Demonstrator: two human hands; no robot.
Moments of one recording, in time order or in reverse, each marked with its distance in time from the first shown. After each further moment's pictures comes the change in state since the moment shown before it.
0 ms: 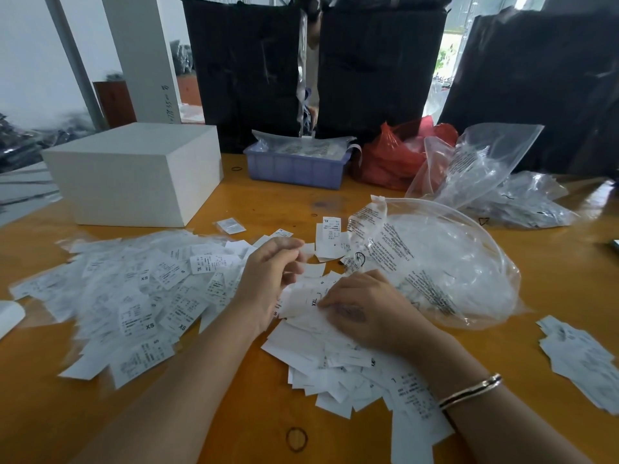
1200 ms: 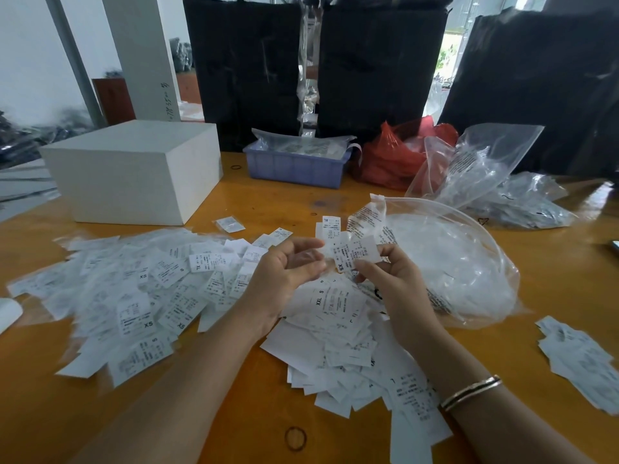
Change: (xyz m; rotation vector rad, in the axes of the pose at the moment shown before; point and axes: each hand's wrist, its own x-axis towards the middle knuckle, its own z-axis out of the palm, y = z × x) left_hand -0.003 -0.004 0.005 0.094 -0.212 0.138; right_hand 0.003 -0.004 -0.005 1.210 0.519 0.603
